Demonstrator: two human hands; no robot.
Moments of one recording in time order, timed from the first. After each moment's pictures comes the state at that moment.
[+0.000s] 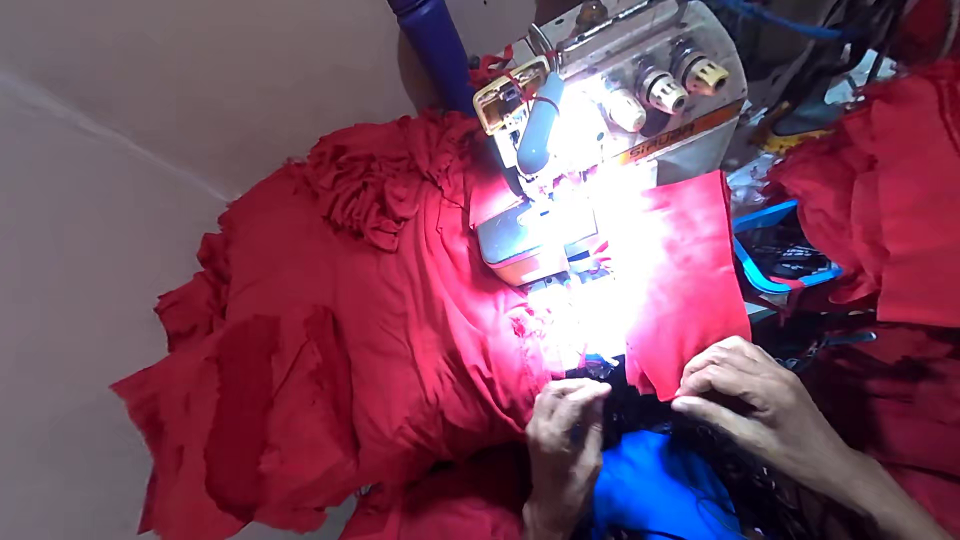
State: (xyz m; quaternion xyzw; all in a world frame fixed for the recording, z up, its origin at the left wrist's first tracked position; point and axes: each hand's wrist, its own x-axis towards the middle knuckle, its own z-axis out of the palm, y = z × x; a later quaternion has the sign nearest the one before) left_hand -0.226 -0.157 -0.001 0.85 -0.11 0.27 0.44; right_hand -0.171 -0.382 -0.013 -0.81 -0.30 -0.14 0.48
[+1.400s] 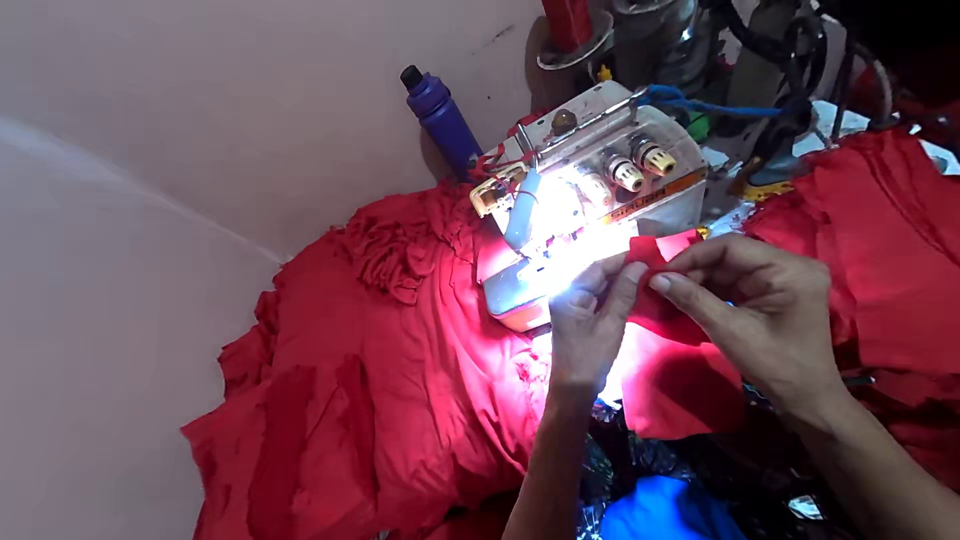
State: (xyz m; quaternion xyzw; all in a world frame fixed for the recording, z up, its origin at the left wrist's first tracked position) left_hand -0.102 -0.211 0.108 0.71 -0.12 0.16 0.67; right_hand -0.096 -0.355 0.094 -0.70 -0.23 -0.26 0.63
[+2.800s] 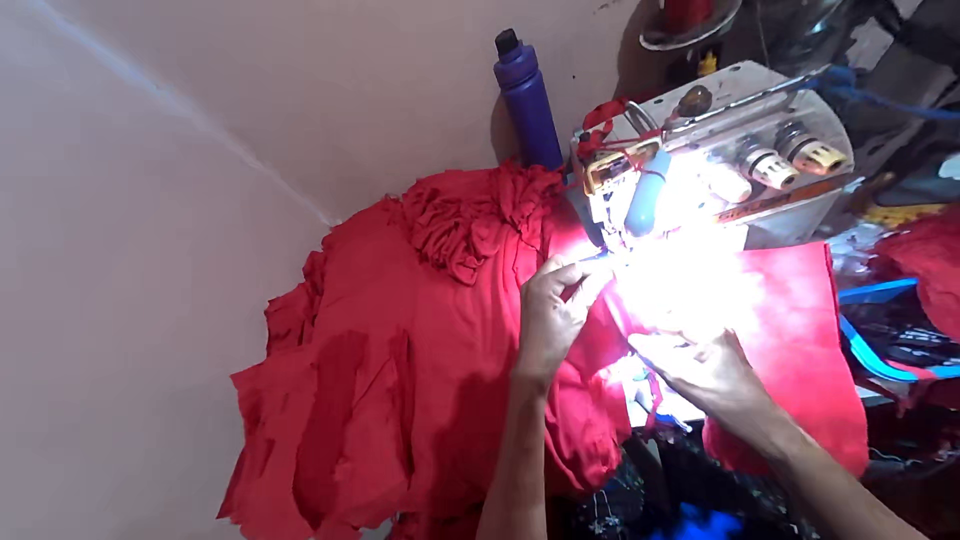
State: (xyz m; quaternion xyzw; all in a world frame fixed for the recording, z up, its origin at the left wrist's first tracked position) left_hand -0.087 -0.084 0.104 0.86 -0.12 0.25 0.43; right_hand -0.090 -0.263 0.048 -0.80 -0.21 -0.11 0.55
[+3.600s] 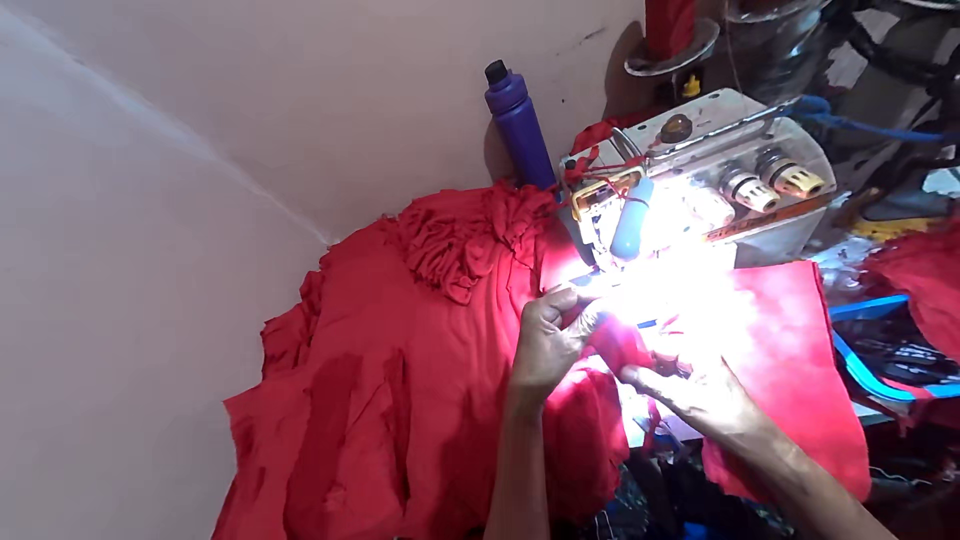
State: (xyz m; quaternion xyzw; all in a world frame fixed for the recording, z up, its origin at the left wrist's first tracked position) left_hand -0.078 -0.088 0.104 0.82 -0.14 0.19 0.53; right_hand -0.088 -0.265 0.043 -0.71 -0.20 0.02 0.68
